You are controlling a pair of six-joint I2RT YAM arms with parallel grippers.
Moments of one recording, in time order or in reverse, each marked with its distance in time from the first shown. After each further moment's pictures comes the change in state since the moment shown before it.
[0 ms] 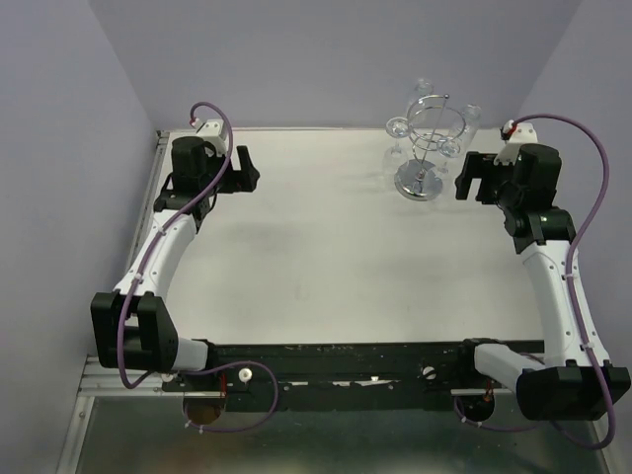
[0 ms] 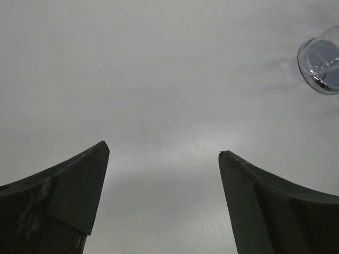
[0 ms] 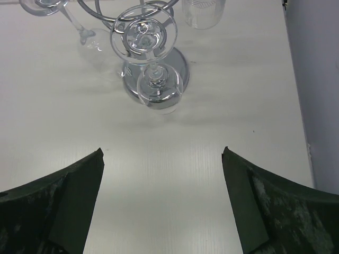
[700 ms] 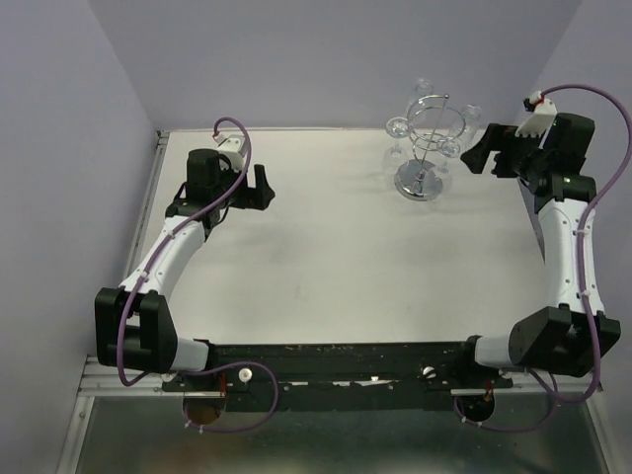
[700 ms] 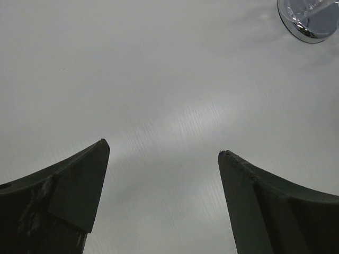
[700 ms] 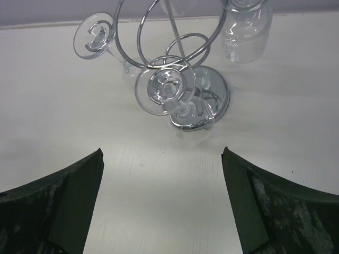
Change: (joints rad) left arm -0.064 0.001 -0.098 0.002 0.100 0.053; right arm -0.183 0.239 0.239 -0.031 -0.425 0.015
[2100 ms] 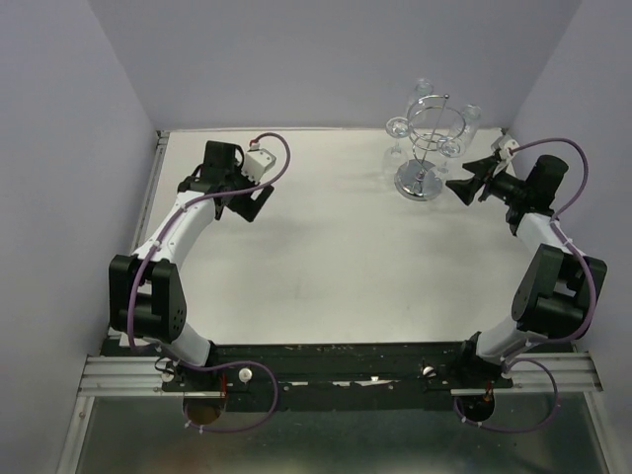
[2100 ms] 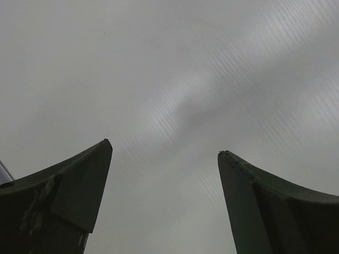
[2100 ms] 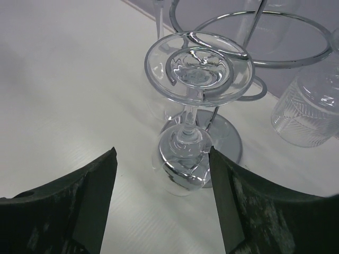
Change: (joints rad) left arm -0.022 0.185 0.198 -0.325 -0.170 0.579; right arm -0.146 0.218 -0.468 0.881 -0.663 -0.366
